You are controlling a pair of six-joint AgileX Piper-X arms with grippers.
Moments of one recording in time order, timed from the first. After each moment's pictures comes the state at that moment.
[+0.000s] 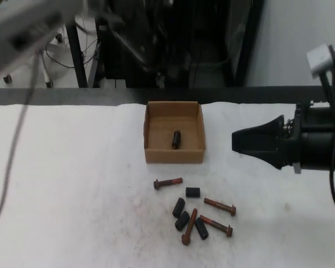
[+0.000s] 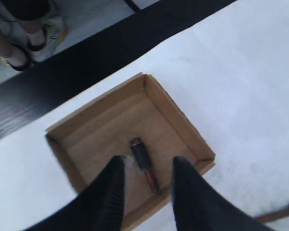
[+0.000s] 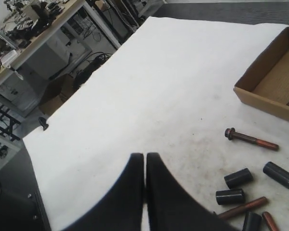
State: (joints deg) left arm -26.8 103.2 -99.5 50.7 6.8 8.9; right arm 17.4 60.5 -38.4 12.9 -44.1 11.4
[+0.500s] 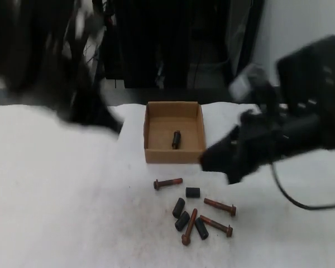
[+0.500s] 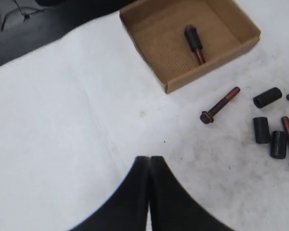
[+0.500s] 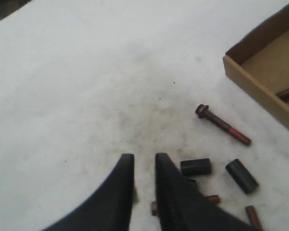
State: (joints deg) left arm -22.7 72.4 -61.8 44.6 1.0 10.1; right arm 27.1 80.9 -54.5 27.1 -31.2 -14.2
